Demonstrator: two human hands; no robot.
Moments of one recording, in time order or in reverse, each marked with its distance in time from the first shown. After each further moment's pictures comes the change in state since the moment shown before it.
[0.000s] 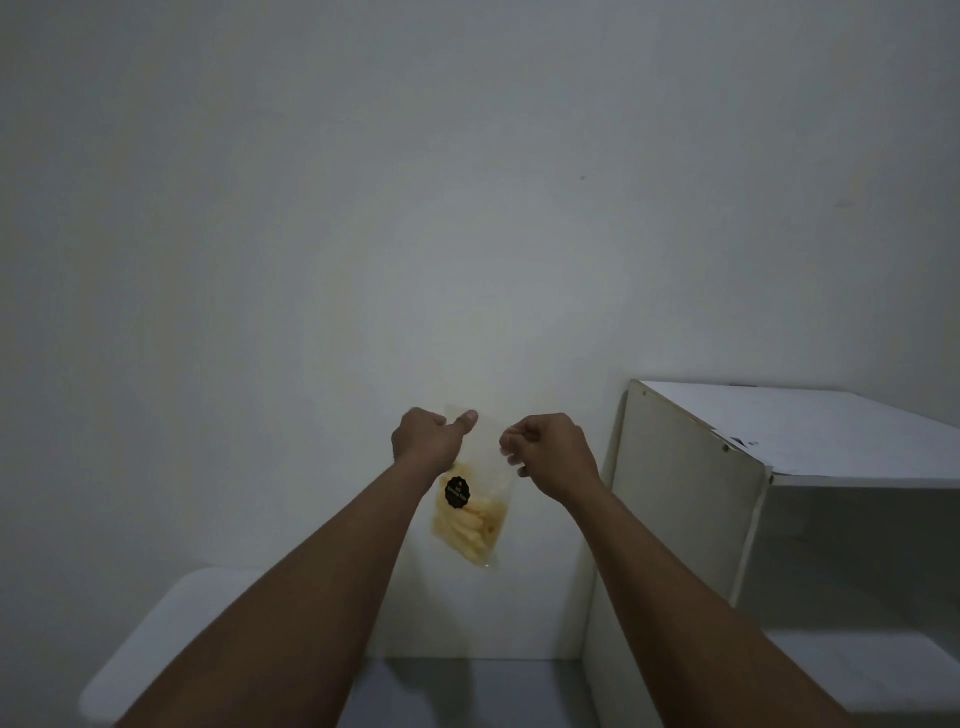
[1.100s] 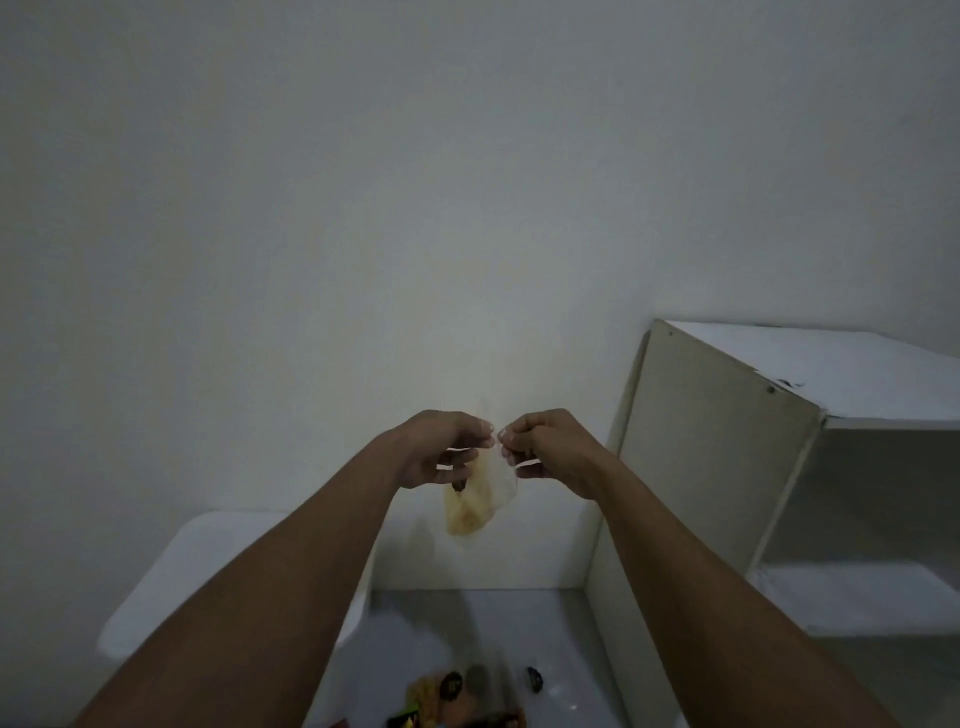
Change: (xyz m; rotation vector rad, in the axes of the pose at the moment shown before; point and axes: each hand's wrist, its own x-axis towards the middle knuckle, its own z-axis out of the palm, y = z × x) left_hand 0.007 -0.055 -0.023 -0.176 -0.606 -0.300; right_hand -0.021 0.015 0.035 0.300 -0.296 0.391
